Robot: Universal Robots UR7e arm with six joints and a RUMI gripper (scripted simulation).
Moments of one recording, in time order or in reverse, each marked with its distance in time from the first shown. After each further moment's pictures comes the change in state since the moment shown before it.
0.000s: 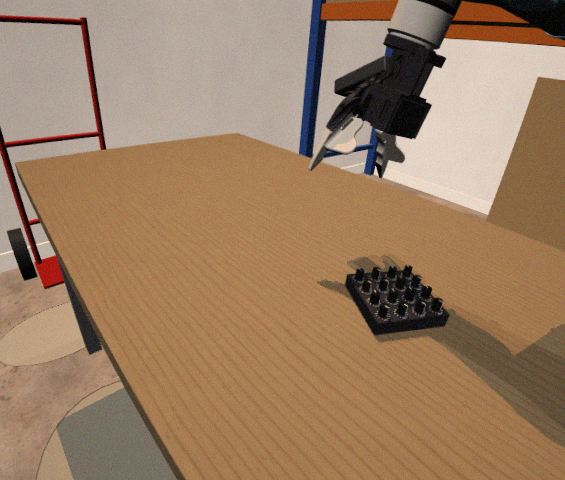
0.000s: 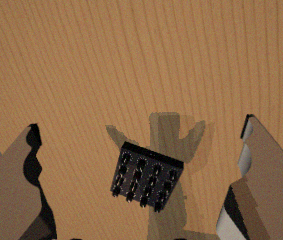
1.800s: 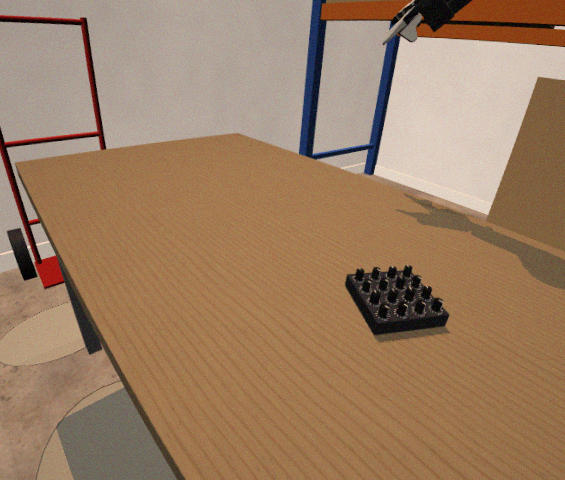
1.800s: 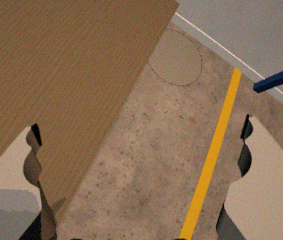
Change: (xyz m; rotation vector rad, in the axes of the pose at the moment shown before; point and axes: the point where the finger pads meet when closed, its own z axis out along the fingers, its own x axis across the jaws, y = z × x) arm 0.290 -0.342 -0.249 0.633 0.166 -0.873
